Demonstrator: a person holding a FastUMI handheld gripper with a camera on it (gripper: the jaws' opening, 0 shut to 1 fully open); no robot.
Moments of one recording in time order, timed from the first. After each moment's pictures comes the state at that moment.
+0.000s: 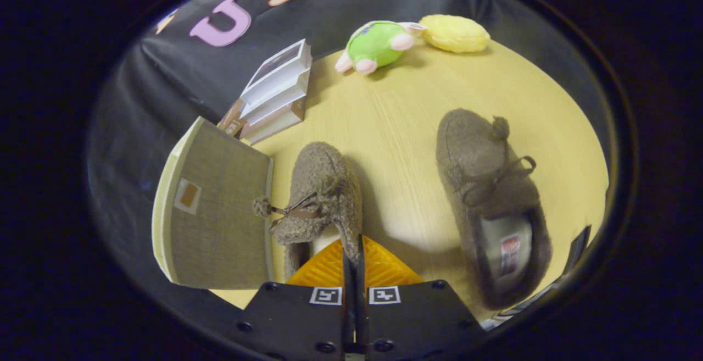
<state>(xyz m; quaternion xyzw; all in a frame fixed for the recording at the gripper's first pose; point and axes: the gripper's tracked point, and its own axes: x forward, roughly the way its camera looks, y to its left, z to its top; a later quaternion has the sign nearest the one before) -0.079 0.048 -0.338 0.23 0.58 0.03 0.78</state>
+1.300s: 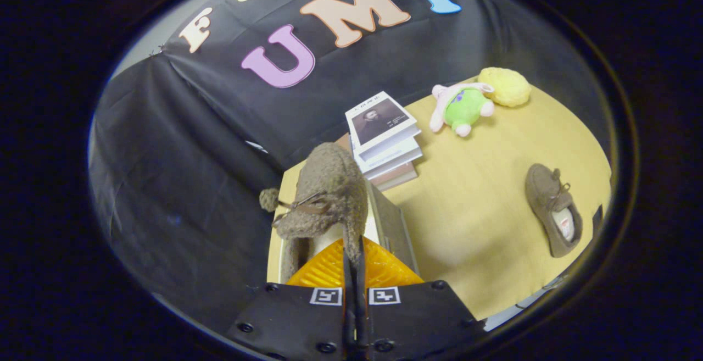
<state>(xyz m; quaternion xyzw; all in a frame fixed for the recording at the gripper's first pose) -0.011 0.220 -0.165 0.28 0.47 0.05 0.84</state>
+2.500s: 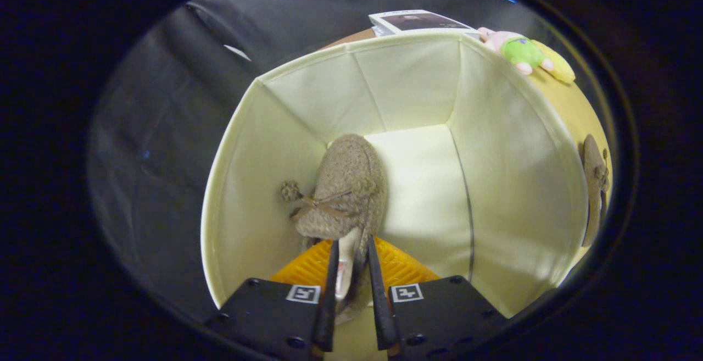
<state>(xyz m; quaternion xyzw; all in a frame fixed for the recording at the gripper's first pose) -0.061 0.348 -0.301 0.15 0.62 0.10 0.76</state>
